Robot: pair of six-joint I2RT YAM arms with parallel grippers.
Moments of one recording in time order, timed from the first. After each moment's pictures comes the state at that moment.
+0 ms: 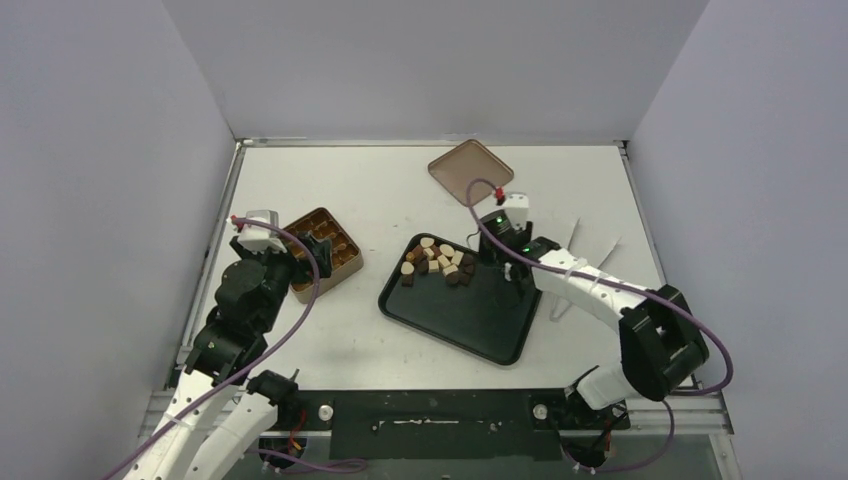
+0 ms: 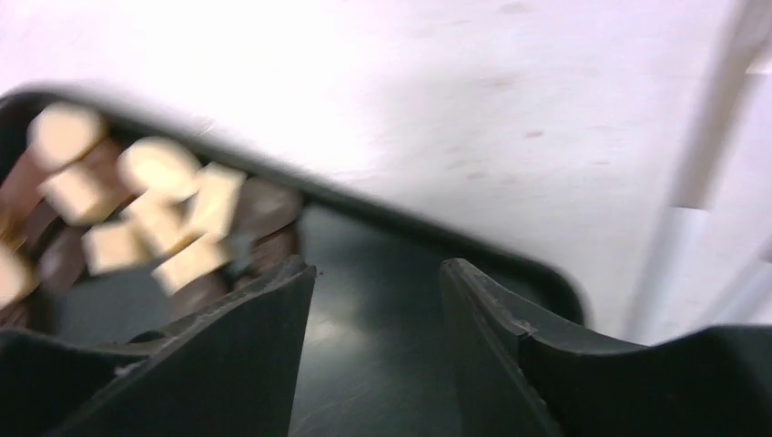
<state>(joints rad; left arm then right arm) -0.43 0.55 0.71 -0.32 -0.29 -0.31 0.67 1.49 0.94 -0.36 0.47 0.50</state>
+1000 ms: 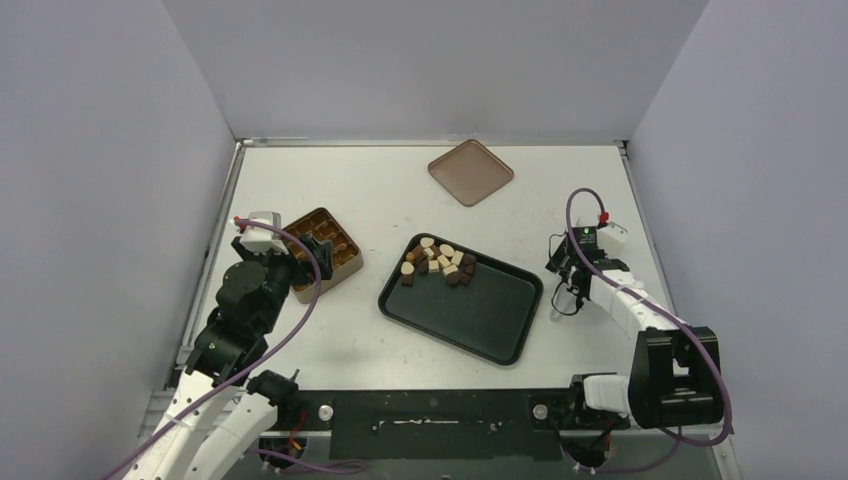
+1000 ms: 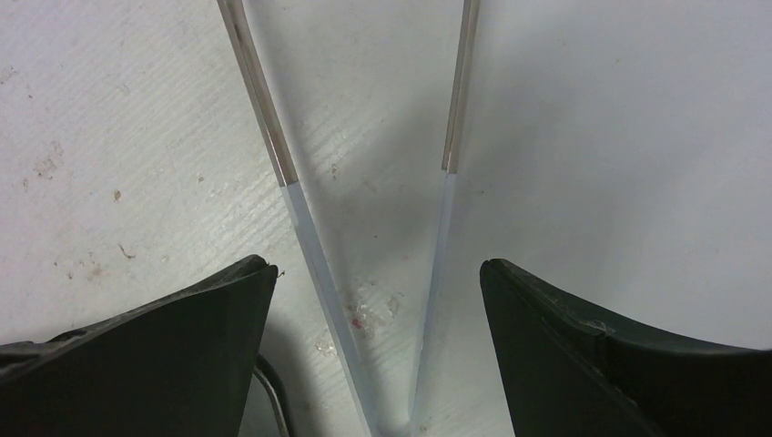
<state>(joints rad) -0.44 0.54 0.70 -0.32 -0.29 -0.29 0.07 1.26 0.66 -0.38 0.41 0.61</state>
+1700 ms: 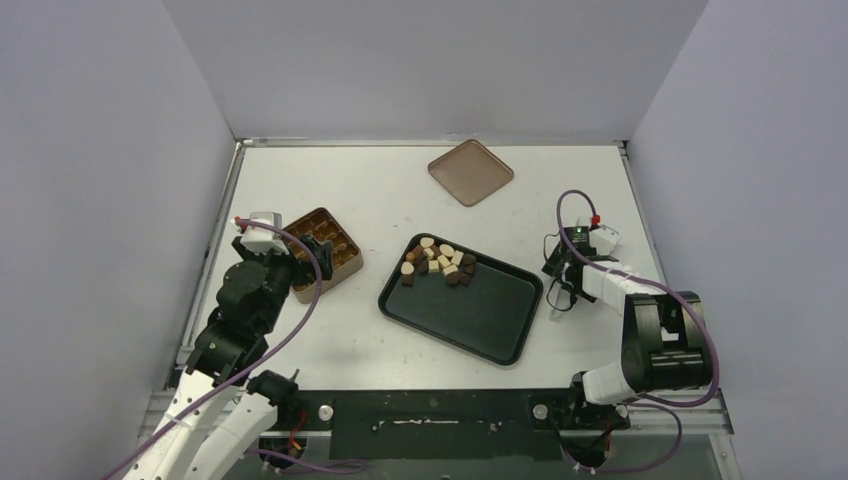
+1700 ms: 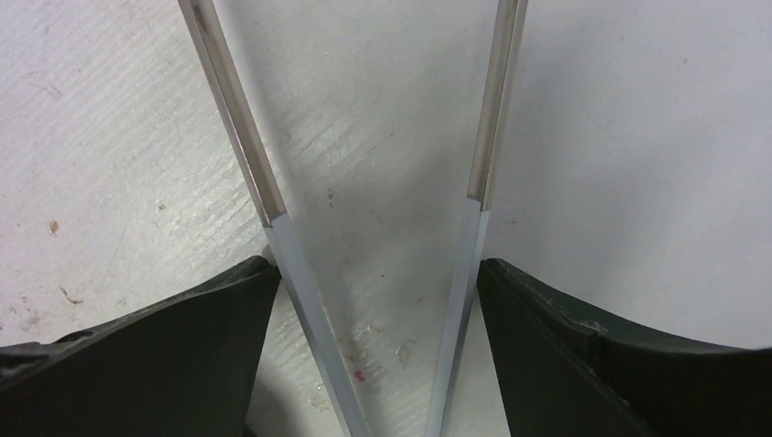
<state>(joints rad) -0.44 0.54 0.70 -0.32 -0.29 -0.28 0.06 1.45 0.65 -0.26 0.40 0.60</state>
